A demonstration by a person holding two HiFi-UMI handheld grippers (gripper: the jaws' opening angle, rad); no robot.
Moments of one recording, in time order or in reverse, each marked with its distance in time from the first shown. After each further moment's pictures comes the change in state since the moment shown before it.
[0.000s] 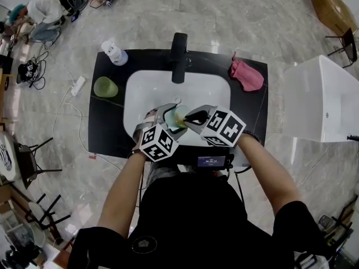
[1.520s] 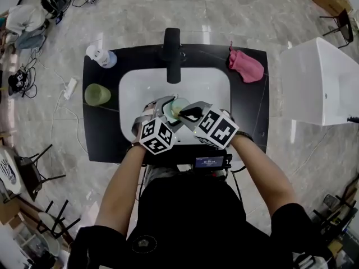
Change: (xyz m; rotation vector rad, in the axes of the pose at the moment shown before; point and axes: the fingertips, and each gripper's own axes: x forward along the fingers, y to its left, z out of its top) left arm 0.032 0.019 -0.022 0.050 0.006 -0.074; right arm 0.029 -0.021 0.001 0.078 -0.005 -0.121
